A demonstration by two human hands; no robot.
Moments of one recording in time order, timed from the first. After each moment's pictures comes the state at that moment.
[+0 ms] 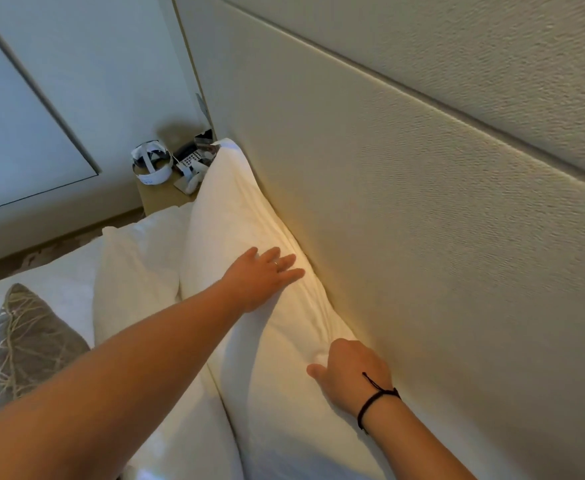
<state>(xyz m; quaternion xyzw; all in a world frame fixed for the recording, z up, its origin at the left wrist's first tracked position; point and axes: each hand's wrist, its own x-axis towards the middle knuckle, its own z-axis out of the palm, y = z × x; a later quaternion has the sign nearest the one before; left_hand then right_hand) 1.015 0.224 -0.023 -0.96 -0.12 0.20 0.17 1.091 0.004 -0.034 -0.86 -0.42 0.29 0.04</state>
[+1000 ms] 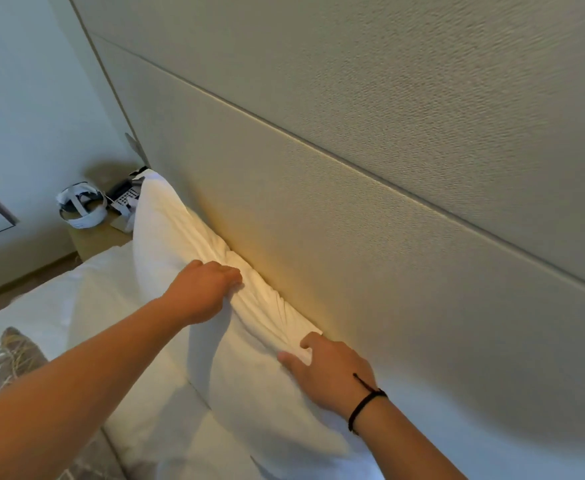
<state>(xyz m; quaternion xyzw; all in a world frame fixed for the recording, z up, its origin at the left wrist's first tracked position) 0.994 0.223 0.025 -0.99 -0.14 0.02 0.04 1.069 -0.050 0.036 -0.88 -0.35 0.28 0.15</state>
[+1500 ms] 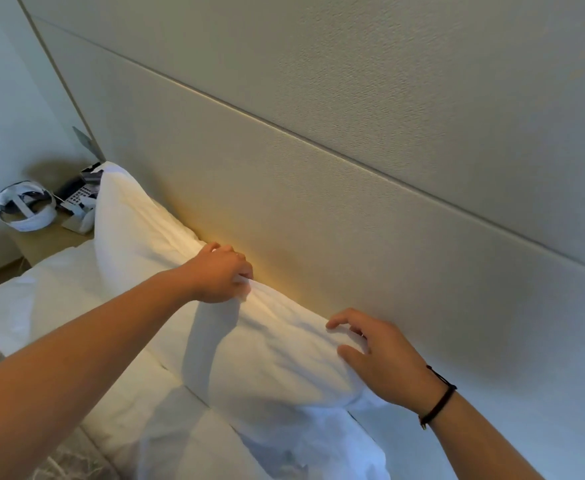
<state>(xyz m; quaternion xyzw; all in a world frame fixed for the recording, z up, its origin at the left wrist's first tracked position) 1.029 0.171 0.049 -0.99 -0.04 0.10 -0.02 1.081 -0.158 0.069 -0.86 -0.36 0.21 0.29</state>
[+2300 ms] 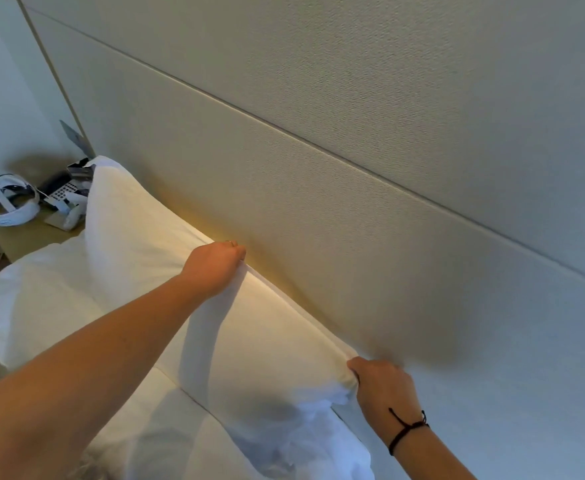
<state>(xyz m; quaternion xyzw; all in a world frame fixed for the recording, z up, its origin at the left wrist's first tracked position) 1.040 0.162 0.027 -0.98 -0.16 -0.05 -0.04 1.062 -0.189 0.006 -0.94 -0.32 0.12 -0.02</state>
